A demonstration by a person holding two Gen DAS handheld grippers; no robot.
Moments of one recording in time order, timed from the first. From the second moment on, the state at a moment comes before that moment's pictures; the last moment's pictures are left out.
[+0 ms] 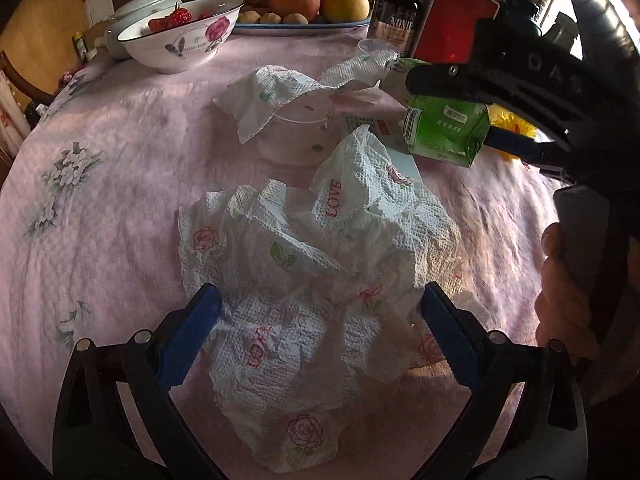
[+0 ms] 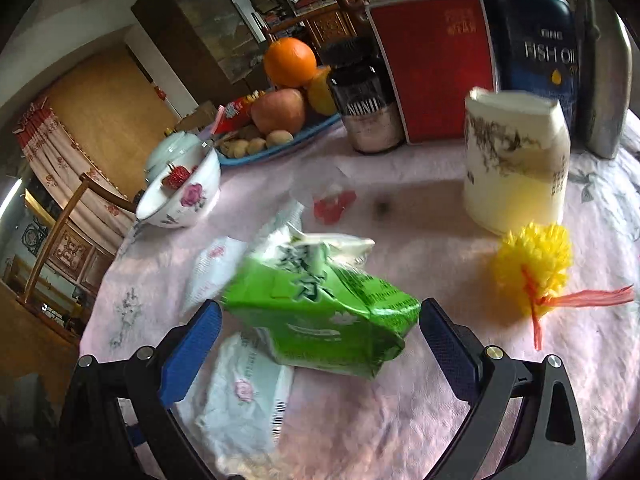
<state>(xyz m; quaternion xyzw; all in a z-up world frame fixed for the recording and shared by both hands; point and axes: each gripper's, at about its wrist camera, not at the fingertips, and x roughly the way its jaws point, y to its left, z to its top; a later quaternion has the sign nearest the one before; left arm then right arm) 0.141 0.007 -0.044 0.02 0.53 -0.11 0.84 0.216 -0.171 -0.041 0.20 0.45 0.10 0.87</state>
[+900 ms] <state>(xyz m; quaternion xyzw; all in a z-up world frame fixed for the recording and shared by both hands) 0.141 0.038 -0.005 -0.05 0.48 -0.17 0.86 0.115 -0.229 -0.023 0.21 0.38 0.09 0.89</state>
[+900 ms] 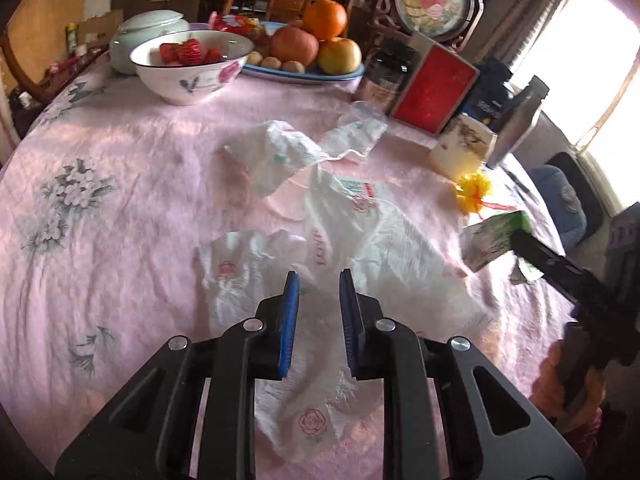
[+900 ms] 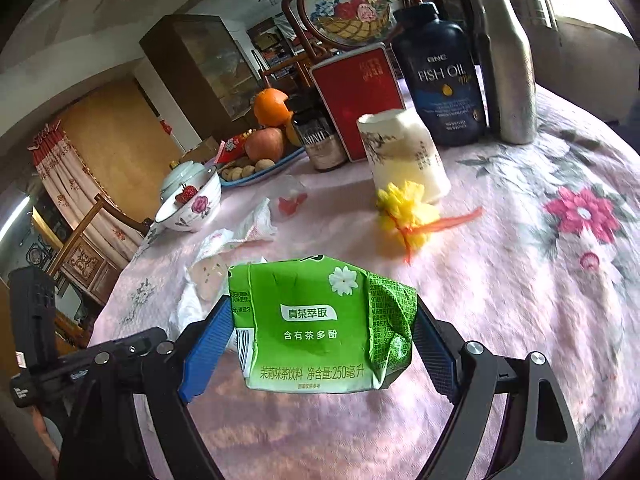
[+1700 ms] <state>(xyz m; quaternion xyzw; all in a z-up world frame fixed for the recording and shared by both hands) 0.137 0.017 -0.015 0.04 0.48 -0.14 0.87 0.122 -0.232 -0.047 0.26 0.43 0.13 0.85</state>
